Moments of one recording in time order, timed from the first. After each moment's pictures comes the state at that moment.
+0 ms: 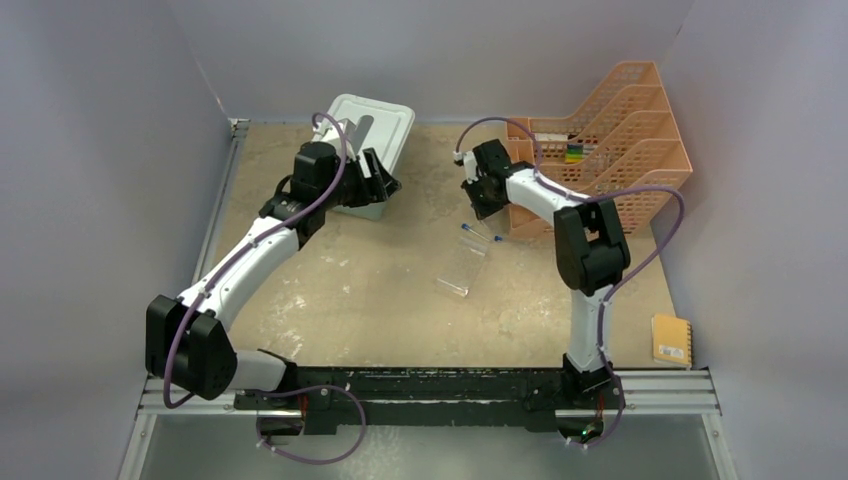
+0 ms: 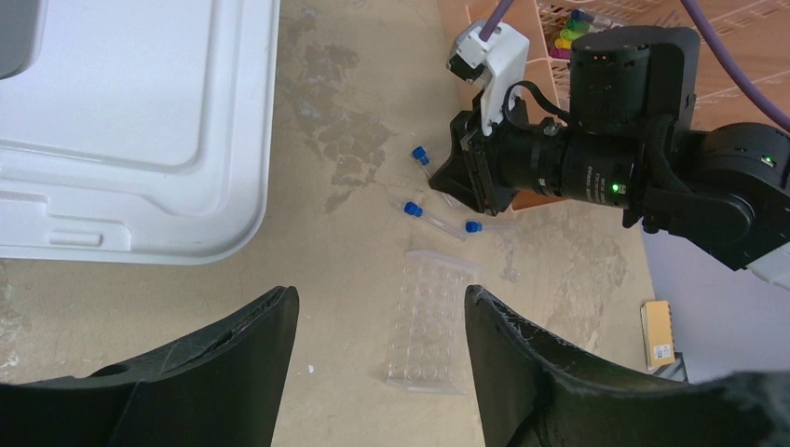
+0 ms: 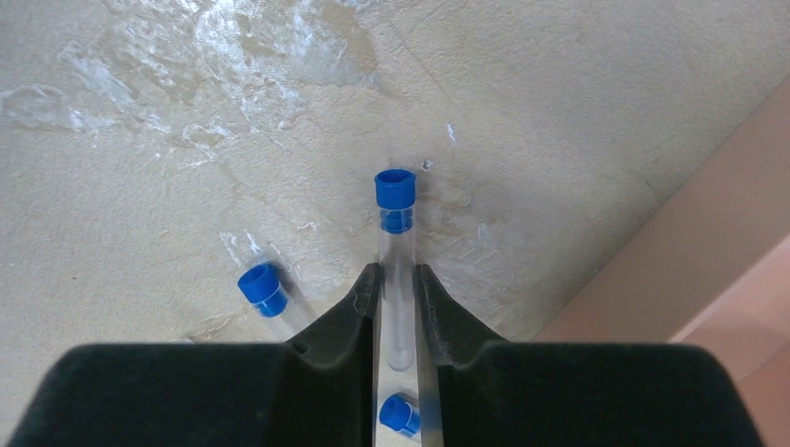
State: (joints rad) left arm -0.38 1.36 1.12 -0.20 0.21 -0.56; right arm 0.38 2.08 1.55 -0.56 0.00 -0.15
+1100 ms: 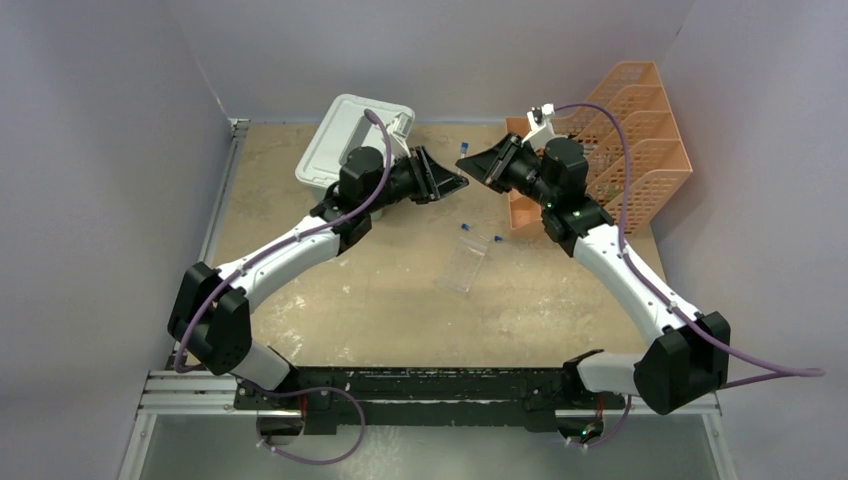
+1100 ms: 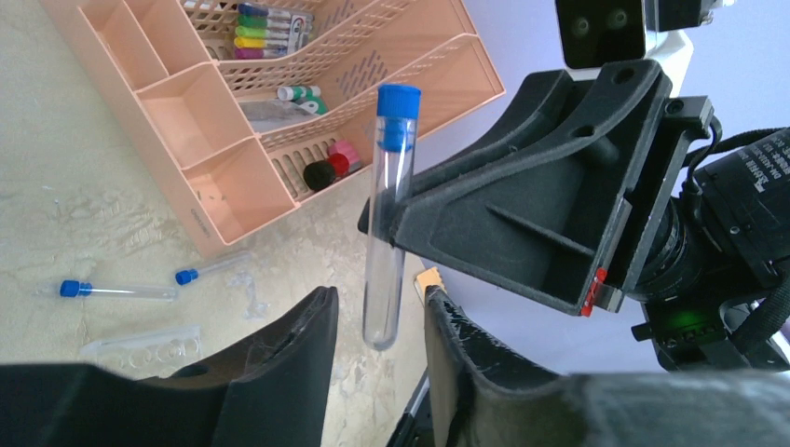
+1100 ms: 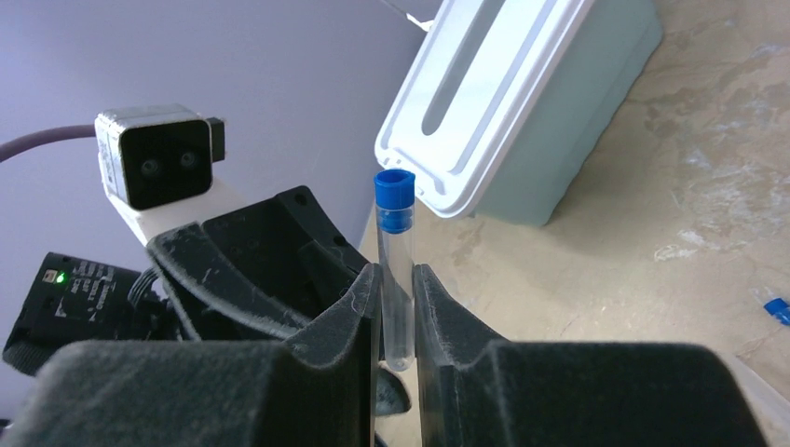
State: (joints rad) left arm -0.63 1.51 1.15 0.30 0.36 -0.87; right arm 0.38 1.29 1.10 0.05 -0.33 0.88
